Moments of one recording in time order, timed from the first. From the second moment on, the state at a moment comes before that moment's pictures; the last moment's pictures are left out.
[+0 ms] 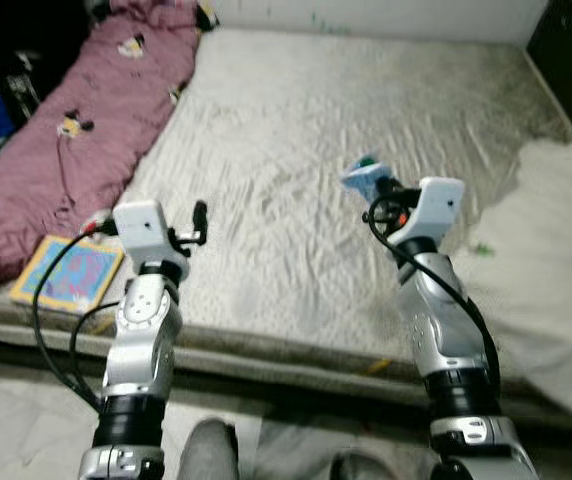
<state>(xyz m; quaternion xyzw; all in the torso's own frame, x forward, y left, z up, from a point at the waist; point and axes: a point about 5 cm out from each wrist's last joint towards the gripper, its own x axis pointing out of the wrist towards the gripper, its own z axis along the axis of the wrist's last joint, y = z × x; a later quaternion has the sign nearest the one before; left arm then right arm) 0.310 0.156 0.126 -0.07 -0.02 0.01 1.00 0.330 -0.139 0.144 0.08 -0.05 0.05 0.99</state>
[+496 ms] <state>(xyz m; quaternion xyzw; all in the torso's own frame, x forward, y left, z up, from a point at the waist) 0.315 0.143 0.130 -0.09 -0.03 -0.03 1.00 0.336 -0.150 0.138 0.07 -0.03 0.01 1.00</state>
